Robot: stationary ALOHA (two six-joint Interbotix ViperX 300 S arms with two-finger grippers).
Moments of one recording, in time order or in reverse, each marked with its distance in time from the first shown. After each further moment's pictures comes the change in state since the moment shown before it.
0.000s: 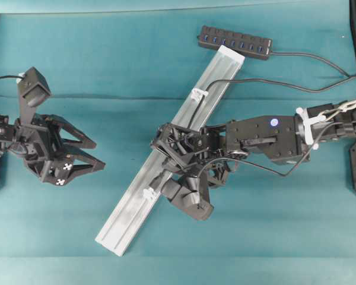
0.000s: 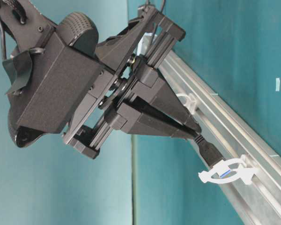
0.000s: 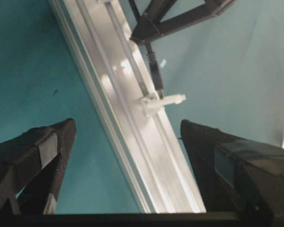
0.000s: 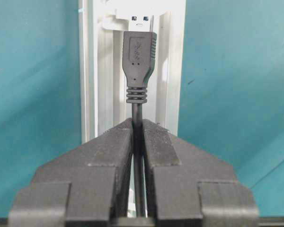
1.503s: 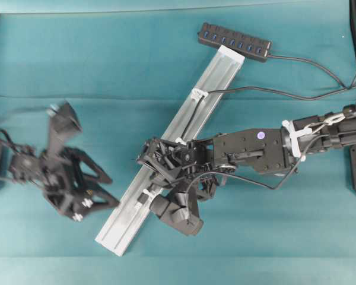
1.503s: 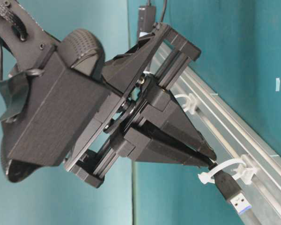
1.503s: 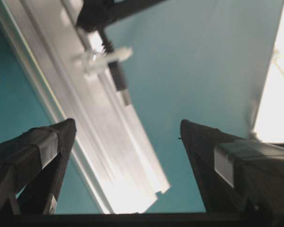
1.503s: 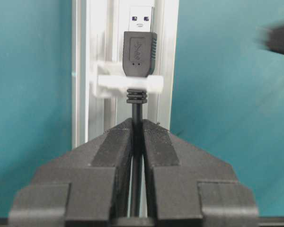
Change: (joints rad) left arm -0.187 0.275 -0.092 0.000 -0.101 -0.124; right arm 0.060 0.061 -0.081 0.034 -0.002 0.000
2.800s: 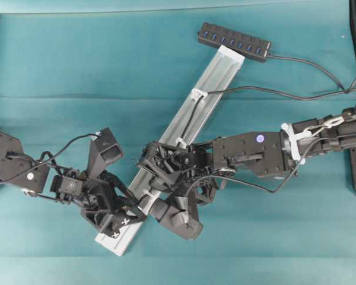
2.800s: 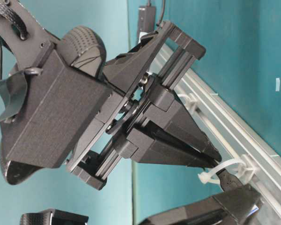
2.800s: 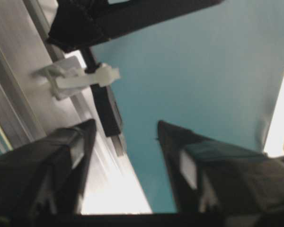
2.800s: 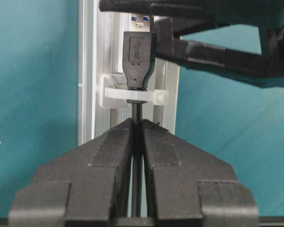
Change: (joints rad) left arm -0.035 0.278 -0.120 0.000 -0.161 -0.055; right arm 0.006 0.002 -0.002 0.006 -0.002 0.002
